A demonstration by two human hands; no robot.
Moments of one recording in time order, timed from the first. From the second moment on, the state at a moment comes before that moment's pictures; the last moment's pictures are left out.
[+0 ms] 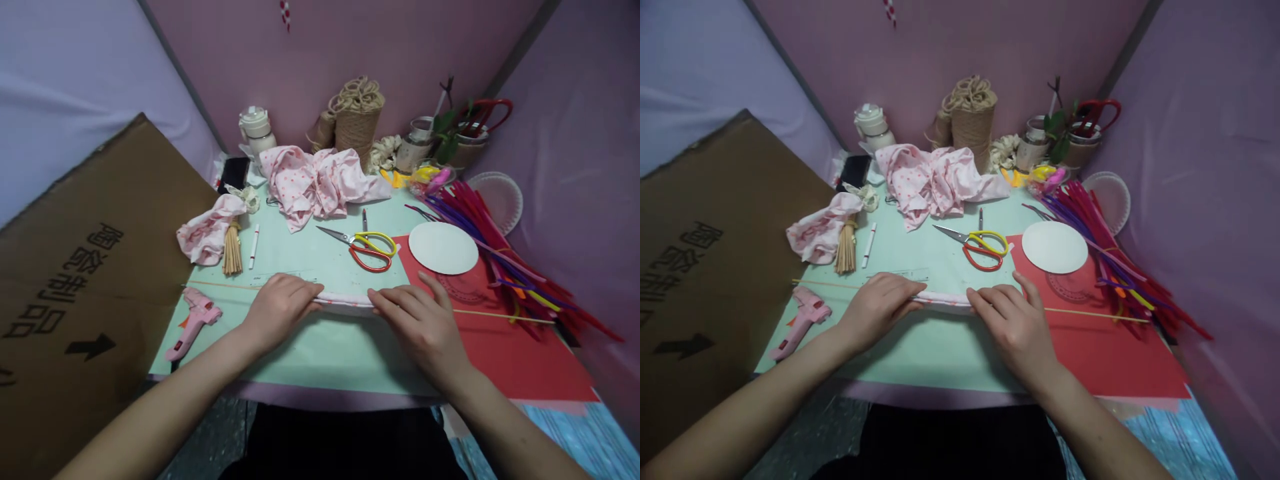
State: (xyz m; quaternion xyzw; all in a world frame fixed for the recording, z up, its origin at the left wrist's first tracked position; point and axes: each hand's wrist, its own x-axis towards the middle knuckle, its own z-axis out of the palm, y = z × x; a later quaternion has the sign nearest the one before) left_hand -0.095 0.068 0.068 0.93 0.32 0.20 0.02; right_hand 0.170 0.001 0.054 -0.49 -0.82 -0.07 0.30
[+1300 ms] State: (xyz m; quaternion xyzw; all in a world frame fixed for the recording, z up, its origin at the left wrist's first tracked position) left_hand -0.070 0.059 0.051 0.94 0.26 0.24 0.00; right_hand 0.172 0.002 0.034 -0.47 -0.80 -0.19 0.31
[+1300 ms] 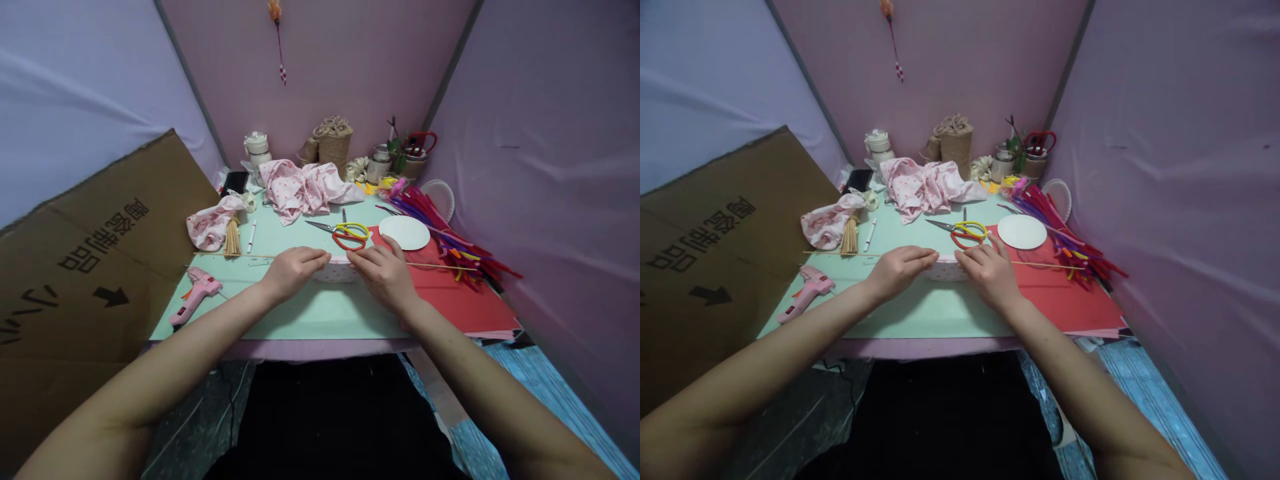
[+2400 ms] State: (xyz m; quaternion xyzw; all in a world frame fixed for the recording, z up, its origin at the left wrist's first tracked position) left_hand -0.057 0.081 0.103 0.88 0.34 0.16 0.29; right_hand 0.178 0.010 0.069 -0.53 -0.77 0.08 0.35
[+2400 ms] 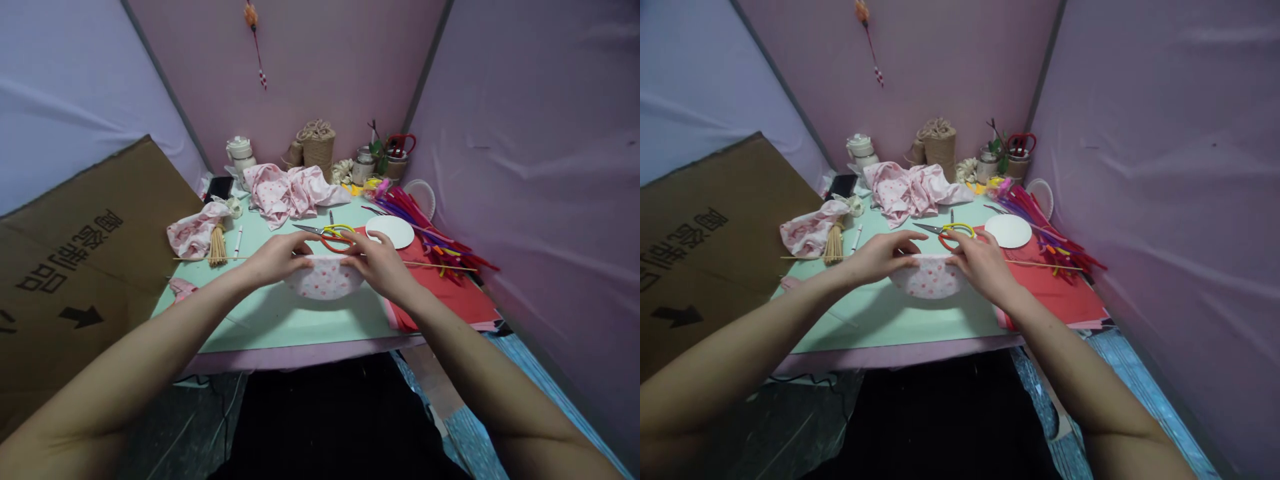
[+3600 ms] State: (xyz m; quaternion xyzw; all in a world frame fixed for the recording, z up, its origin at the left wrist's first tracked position) left_hand -0.027 0.058 0.054 0.95 0.29 -0.04 0.14; right_hand 0.216 -0.002 0.041 -0.57 -0.72 0.19 0.34
